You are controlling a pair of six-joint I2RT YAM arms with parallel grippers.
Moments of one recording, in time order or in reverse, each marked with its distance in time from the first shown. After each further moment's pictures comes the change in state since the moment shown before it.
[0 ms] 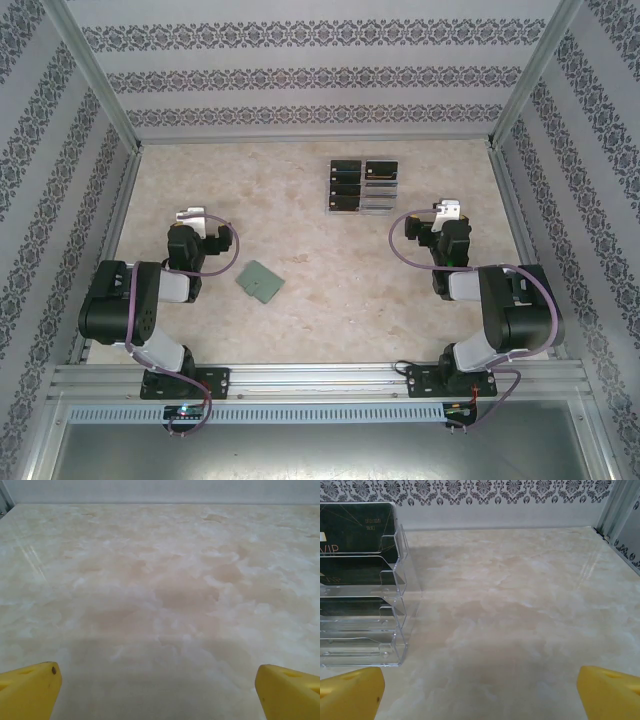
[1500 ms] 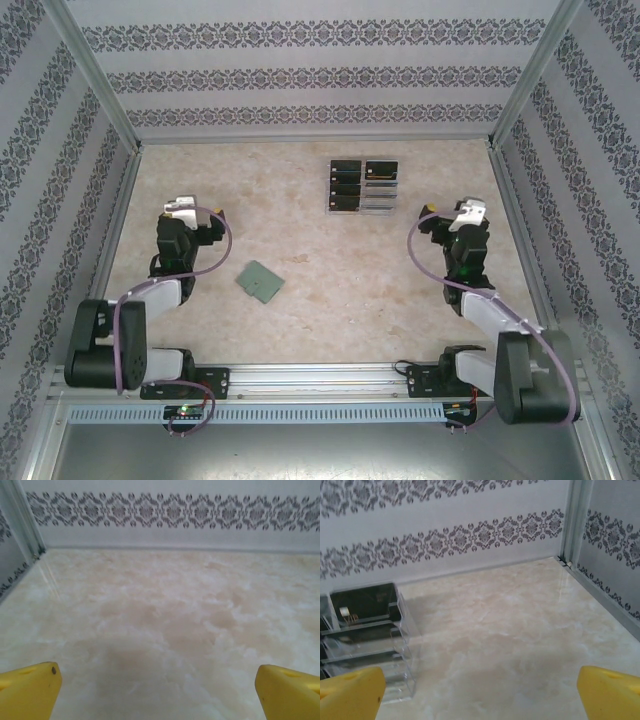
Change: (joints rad) left arm 0.000 -0.290 0.041 -0.232 -0.043 -0.013; right arm -0.032 -0.406 -0.017 -0.277 0.054 0.192
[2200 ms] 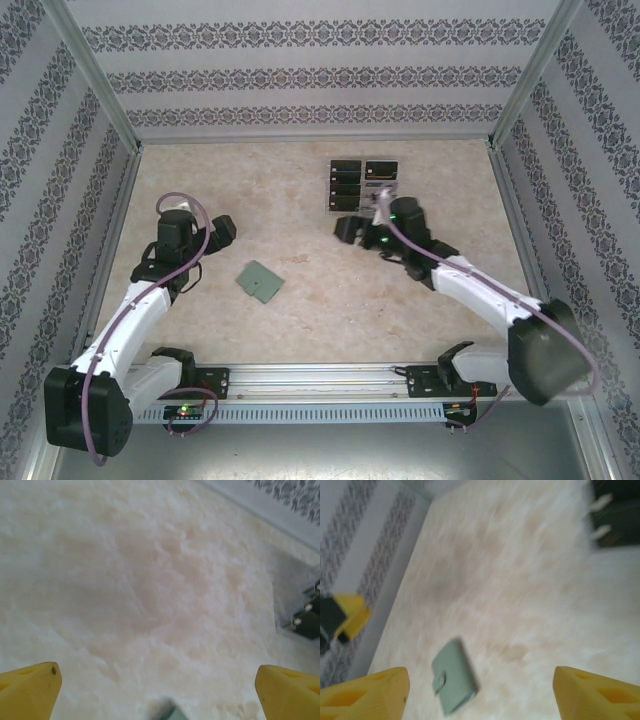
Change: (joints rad) left arm -0.137 -0.295 0.240 -0.924 0.069 -0.506; right arm 0.535 0.186 0.381 -0.511 -0.493 0.455
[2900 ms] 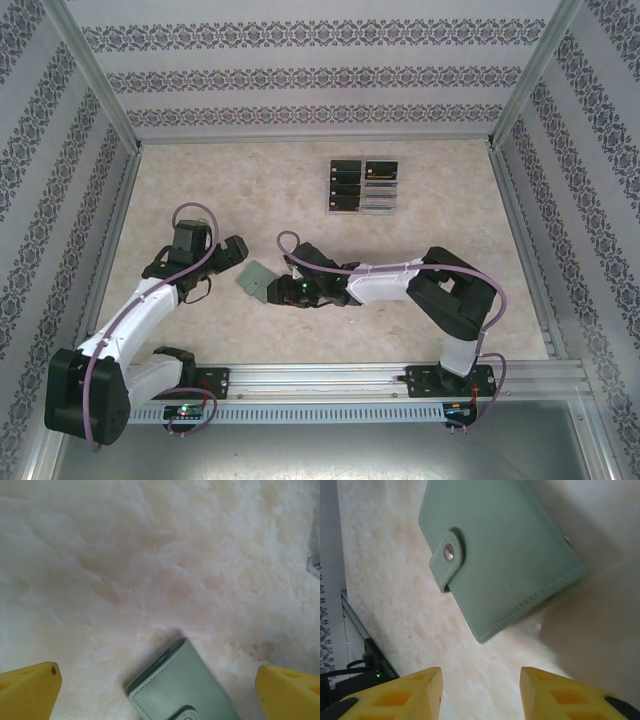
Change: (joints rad) left arm -0.054 0.072 -0.049 -0.093 0.072 -0.098; right arm 0.449 0.521 0.183 0.074 0.009 0.326
